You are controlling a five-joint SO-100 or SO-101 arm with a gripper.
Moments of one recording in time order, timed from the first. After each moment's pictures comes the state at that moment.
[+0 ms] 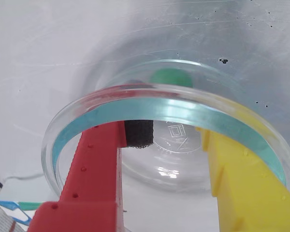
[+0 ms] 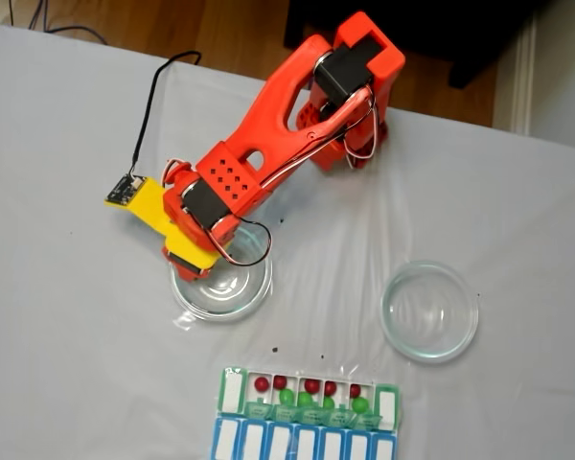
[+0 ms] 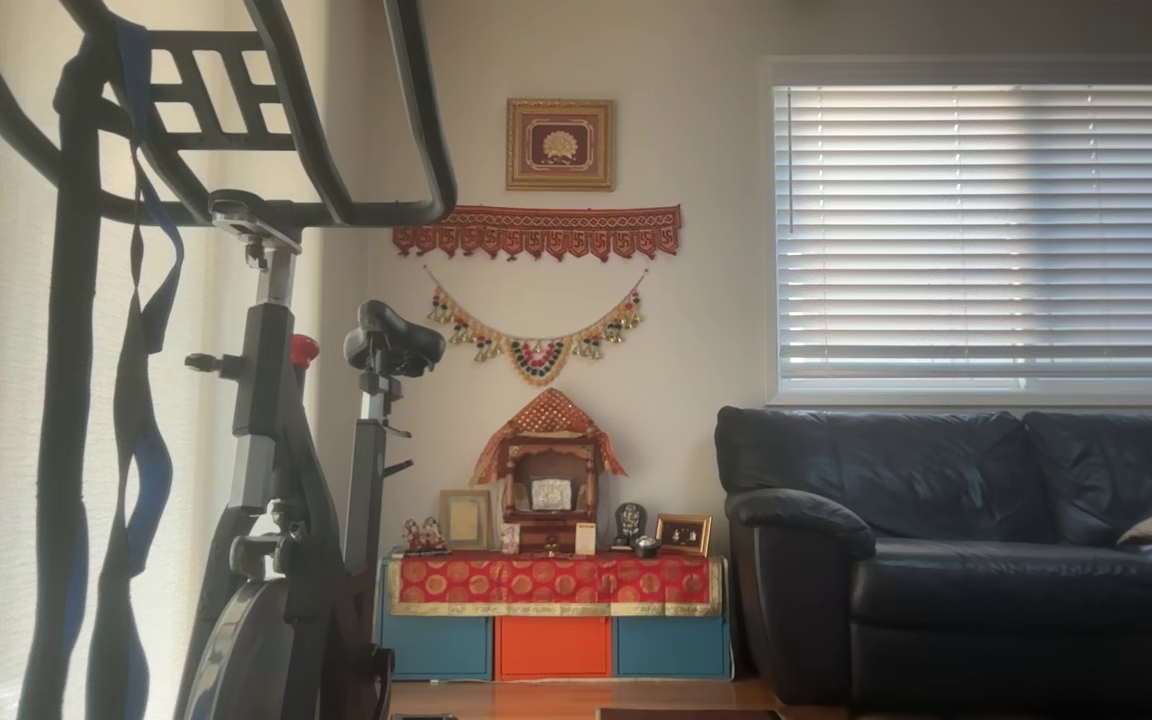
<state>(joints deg) 38.0 105.9 112.8 57.0 -16.2</state>
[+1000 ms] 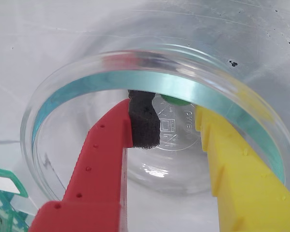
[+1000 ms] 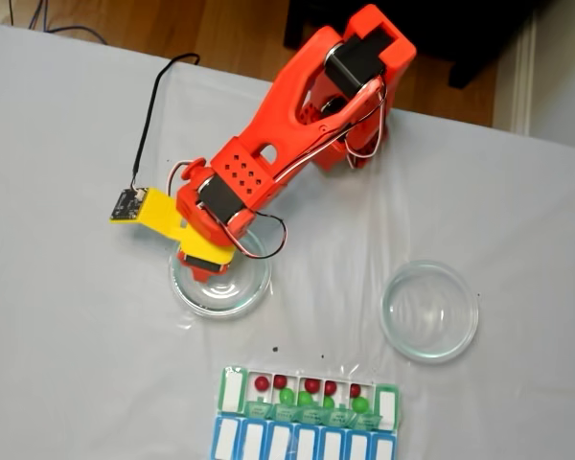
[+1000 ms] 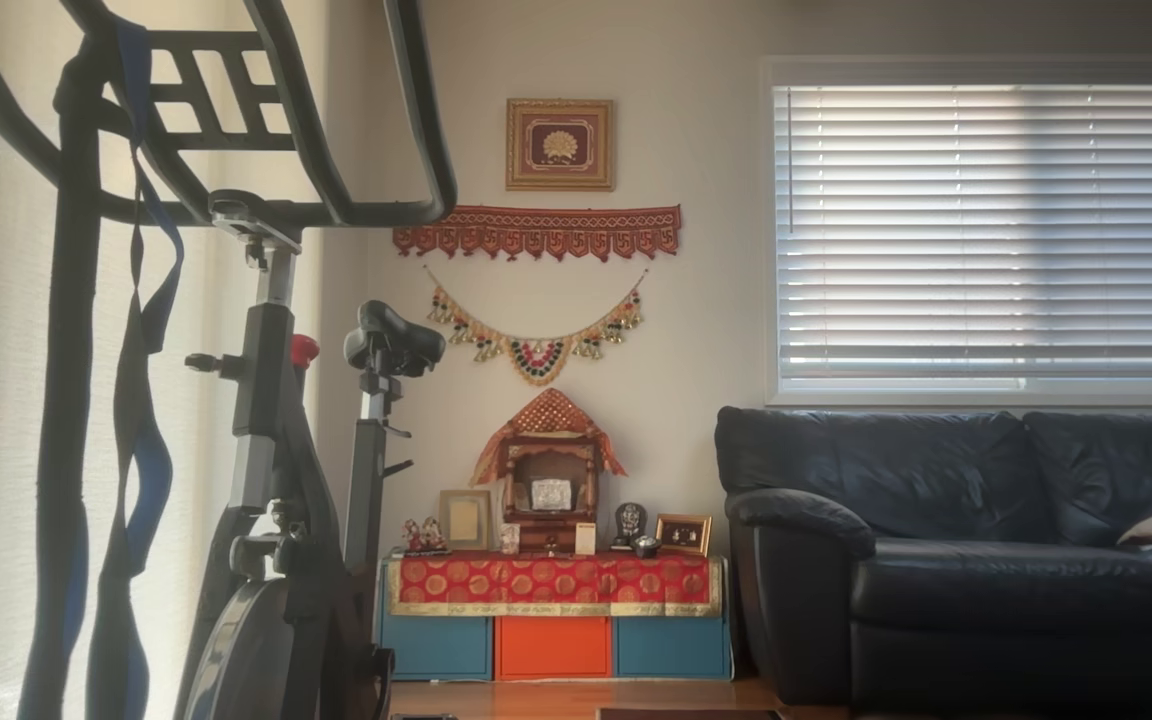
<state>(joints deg) 38.5 110.2 121.1 51.7 -29.1</state>
